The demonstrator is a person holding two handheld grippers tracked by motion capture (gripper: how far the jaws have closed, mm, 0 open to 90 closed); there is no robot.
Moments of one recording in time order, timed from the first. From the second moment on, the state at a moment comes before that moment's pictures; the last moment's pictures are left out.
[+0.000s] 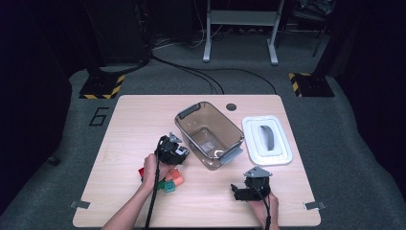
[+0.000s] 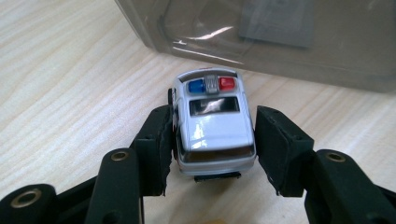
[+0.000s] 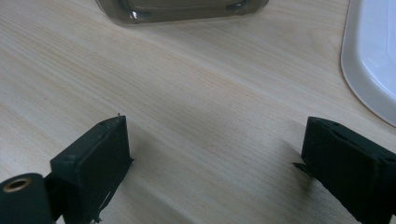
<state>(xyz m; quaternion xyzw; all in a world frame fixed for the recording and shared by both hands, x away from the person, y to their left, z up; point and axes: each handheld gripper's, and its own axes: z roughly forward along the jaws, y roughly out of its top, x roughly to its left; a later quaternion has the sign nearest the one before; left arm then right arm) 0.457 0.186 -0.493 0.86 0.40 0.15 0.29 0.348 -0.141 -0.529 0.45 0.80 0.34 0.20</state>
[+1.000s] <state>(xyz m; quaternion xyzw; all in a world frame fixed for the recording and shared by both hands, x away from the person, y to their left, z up) 0.451 0.220 -0.446 0.83 0.38 0.14 0.38 0.347 -0.141 -0.529 0.45 0.80 0.34 0.20</state>
